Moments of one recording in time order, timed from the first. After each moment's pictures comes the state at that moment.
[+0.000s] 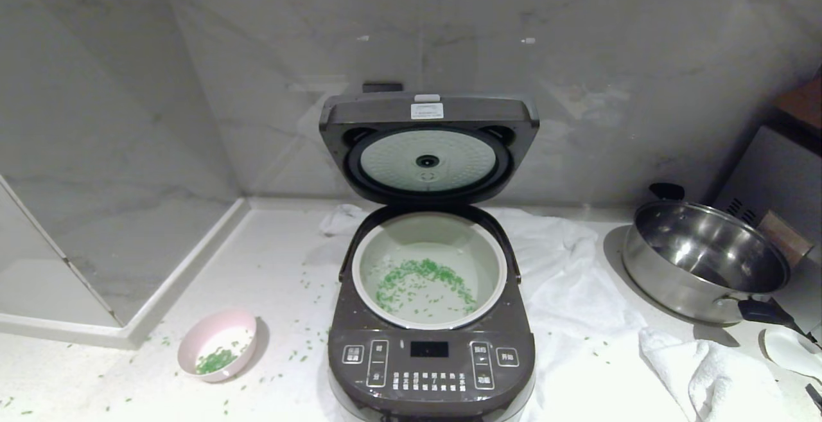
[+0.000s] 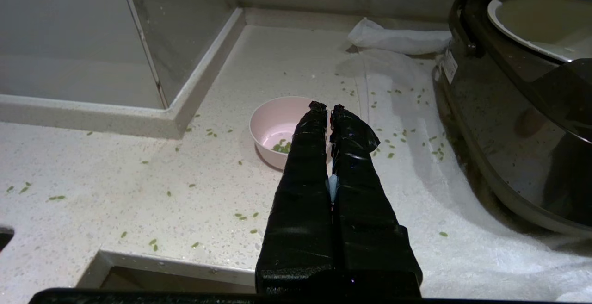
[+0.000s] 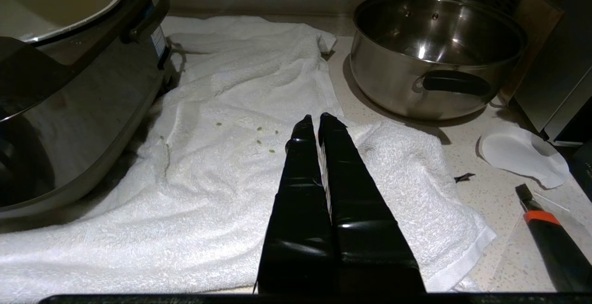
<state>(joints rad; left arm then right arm) 0.00 0.00 0.00 -0.04 0.00 -0.01 0.00 0.00 -0.01 0.04 0.01 -0.01</state>
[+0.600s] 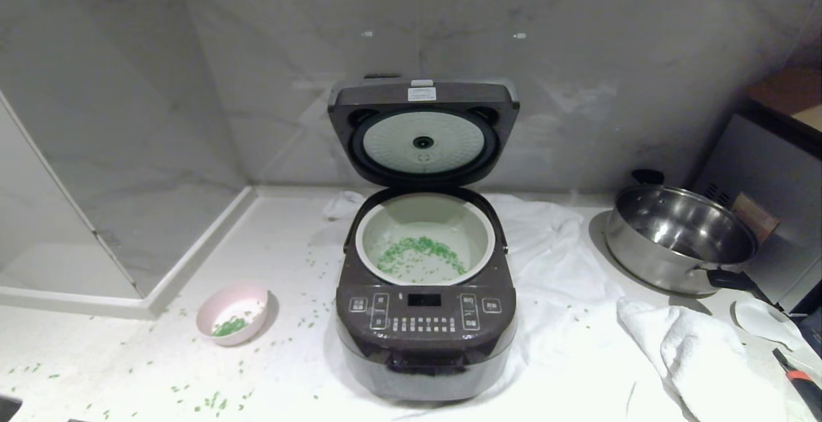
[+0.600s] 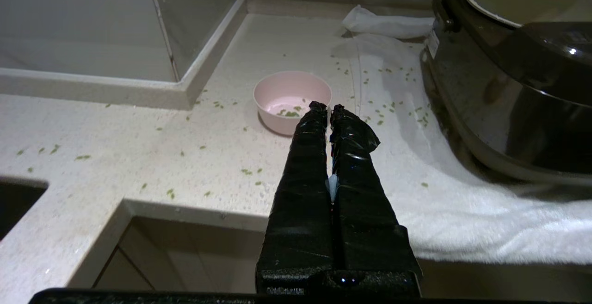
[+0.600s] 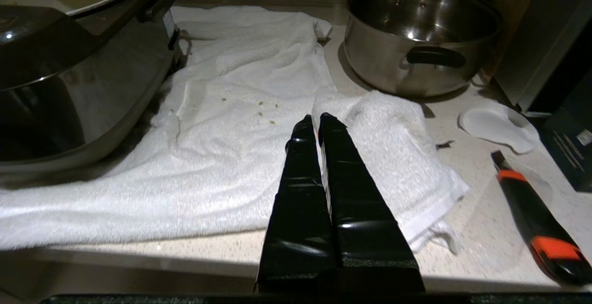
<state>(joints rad) 0.00 0.00 0.00 -0.04 0.00 -0.02 0.00 0.00 -0.01 0.04 0.01 -0.01</state>
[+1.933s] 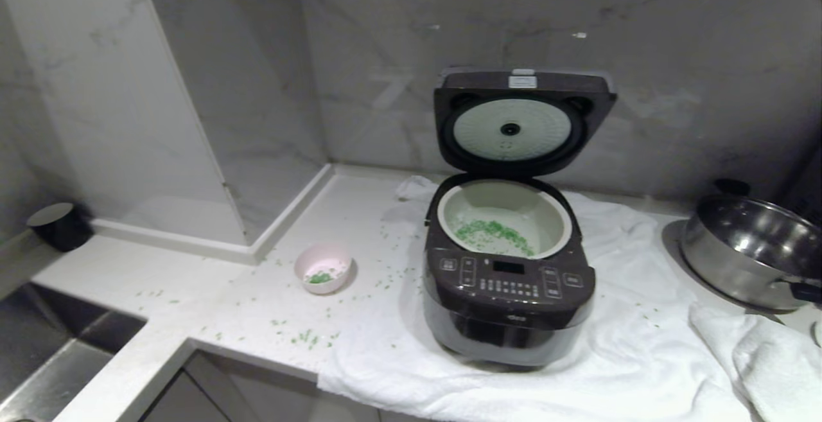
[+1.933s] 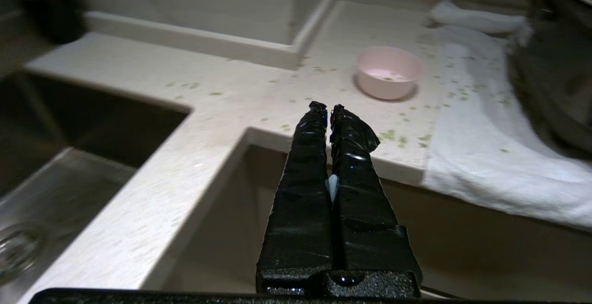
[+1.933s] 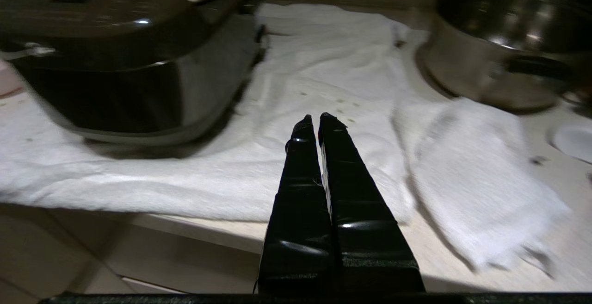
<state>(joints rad) 0.00 0.00 0.00 -0.04 0.00 -0.02 0.00 0.00 -0.01 0.03 0.00 -0.01</state>
